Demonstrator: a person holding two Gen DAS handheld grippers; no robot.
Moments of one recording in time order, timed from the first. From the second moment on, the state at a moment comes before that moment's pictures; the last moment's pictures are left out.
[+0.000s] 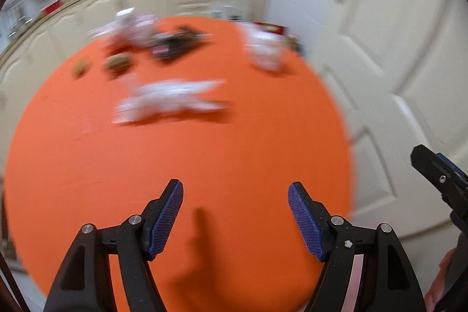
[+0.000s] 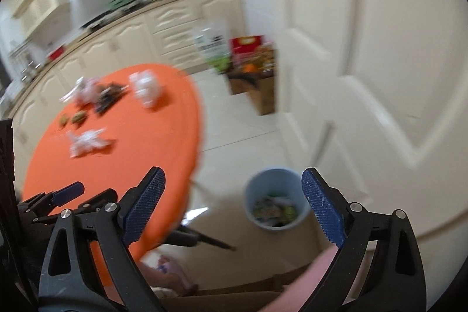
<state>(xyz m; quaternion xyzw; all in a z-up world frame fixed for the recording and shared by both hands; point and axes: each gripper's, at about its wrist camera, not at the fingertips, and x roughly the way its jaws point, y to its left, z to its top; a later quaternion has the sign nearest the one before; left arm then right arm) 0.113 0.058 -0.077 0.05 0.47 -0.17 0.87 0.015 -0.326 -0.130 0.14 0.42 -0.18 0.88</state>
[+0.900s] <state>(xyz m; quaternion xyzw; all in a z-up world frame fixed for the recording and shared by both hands) 0.221 0.200 -0.077 -0.03 0.50 -0.06 0.86 0.231 -0.175 -0.214 0.05 0.53 0.03 0.85</state>
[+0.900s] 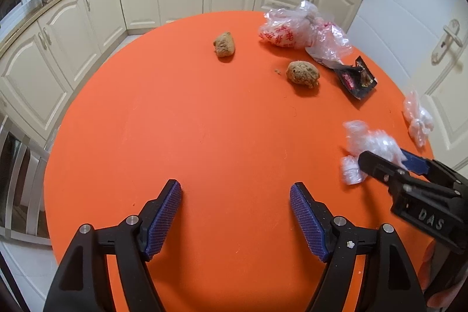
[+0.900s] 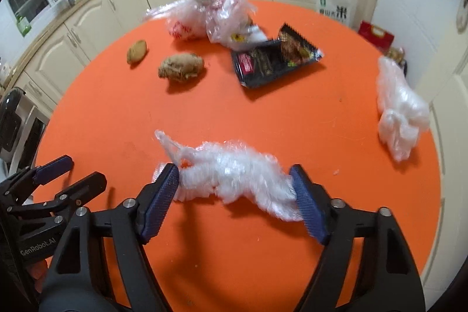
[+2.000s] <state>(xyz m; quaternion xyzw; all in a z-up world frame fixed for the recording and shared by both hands) 0.251 -0.018 -0.029 0.04 0.49 -0.15 0.86 0.137 -0.379 -0.143 0.19 0.39 -0.06 0.90</state>
